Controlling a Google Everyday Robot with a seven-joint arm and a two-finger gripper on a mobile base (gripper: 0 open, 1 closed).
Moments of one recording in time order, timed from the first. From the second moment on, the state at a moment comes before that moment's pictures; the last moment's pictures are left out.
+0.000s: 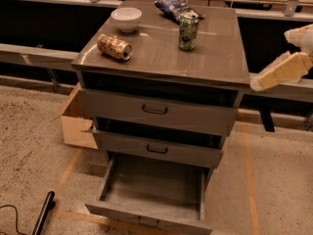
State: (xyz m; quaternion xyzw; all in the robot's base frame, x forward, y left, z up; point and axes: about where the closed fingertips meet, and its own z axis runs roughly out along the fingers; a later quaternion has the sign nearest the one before) arm 0.544 -0.259 0.966 -0.42 0.81 0.08 0.40
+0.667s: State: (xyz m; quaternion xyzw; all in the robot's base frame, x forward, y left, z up) arm 0.672 -0.260 0.995 -0.31 0.75 0.14 0.56
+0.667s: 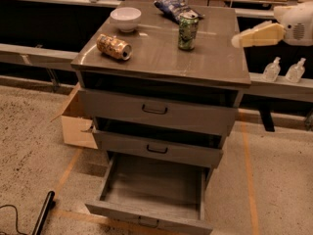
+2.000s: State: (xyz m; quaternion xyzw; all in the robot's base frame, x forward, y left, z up) arm 0.801 -0.197 1.009 -0.33 0.73 0.13 0.59
